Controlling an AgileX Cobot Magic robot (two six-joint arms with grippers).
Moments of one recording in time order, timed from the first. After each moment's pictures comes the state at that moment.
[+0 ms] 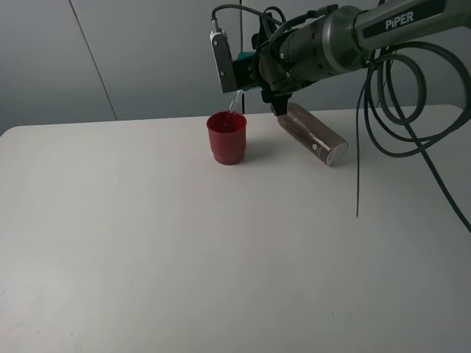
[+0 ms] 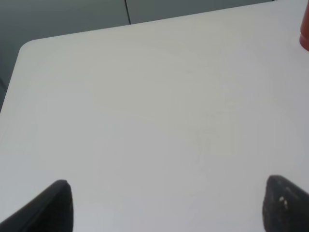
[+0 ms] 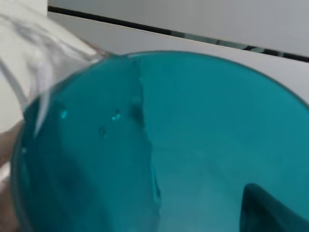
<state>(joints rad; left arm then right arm) -0.15 0.00 -0.51 0.14 1.08 -0.05 0.60 2.14 -1.48 -1.66 0.54 0.21</state>
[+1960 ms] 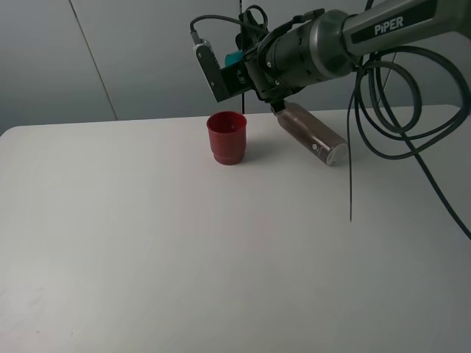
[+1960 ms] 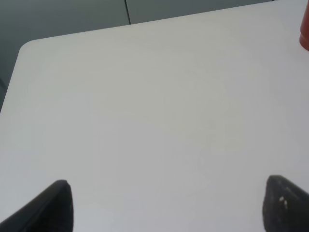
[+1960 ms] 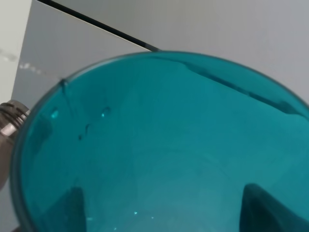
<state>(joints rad) -0.15 0.00 -0.51 0.14 1.08 -0.05 0.66 2.14 -1.47 -1.73 0.60 0.12</state>
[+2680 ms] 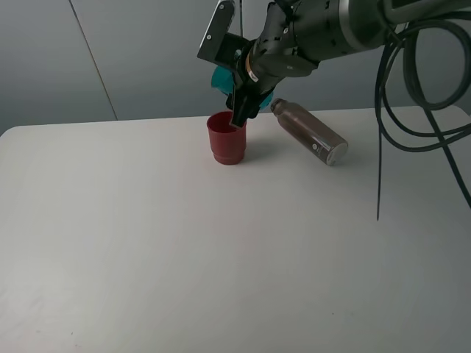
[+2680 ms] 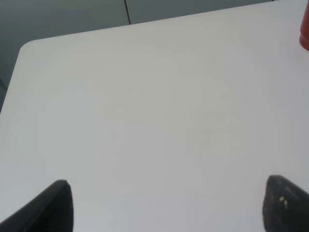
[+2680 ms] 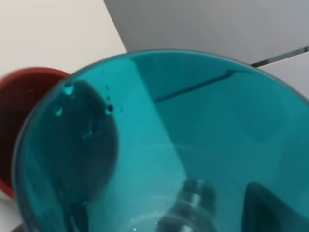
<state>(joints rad) -0.15 0.00 -0.51 0.14 1.08 -0.05 0.65 2.02 -1.41 -0.85 0.37 0.19</state>
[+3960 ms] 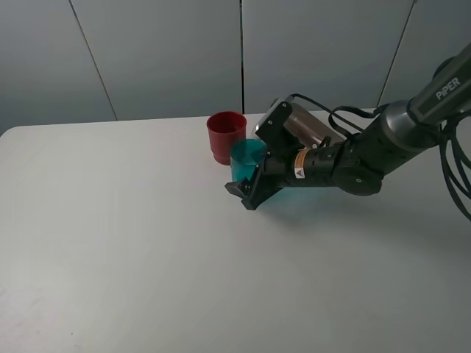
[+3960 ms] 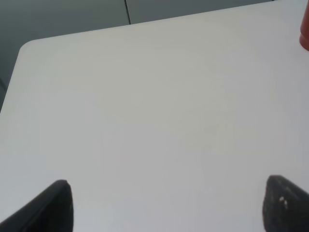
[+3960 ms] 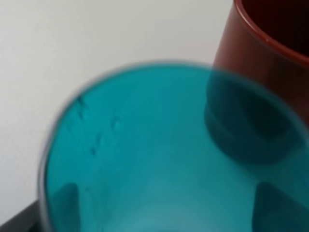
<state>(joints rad) -0.15 0.00 -0.51 0.14 1.08 -0.05 0.47 2.13 -0.86 -0.62 -0.63 0.16</state>
